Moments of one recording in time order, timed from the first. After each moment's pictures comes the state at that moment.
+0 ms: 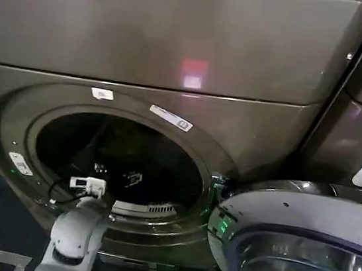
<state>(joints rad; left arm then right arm) 0.92 -1.49 -0.49 -1.84 0.32 0.74 0.24 -1.64 1.12 2.33 1.65 0.60 -0.16 0.13</state>
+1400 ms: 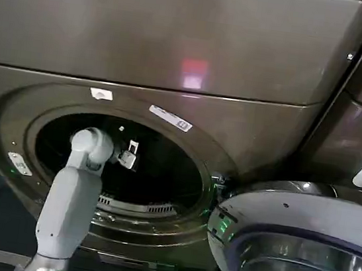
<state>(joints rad) 0.57 -1.39 -0.45 -1.50 1.15 -0.46 1.33 -1.63 1.11 2.32 1.65 0.60 -0.16 0.13</state>
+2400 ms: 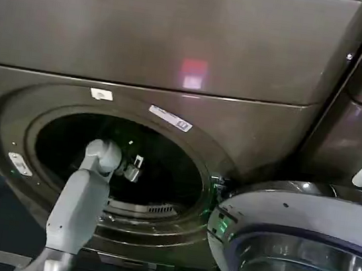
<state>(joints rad) 0.61 -1.40 -0.45 -1.33 1.05 -0.46 1.34 -1.63 1.11 2.31 1.66 0.60 -0.16 0.12</state>
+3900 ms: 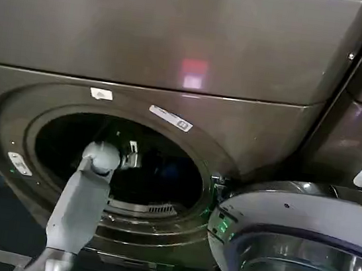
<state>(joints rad) 0.60 -1.44 -0.49 -1.38 0.58 -0.19 0.89 -1.62 1.12 2.27 1.69 0.60 -0.18 0.11</state>
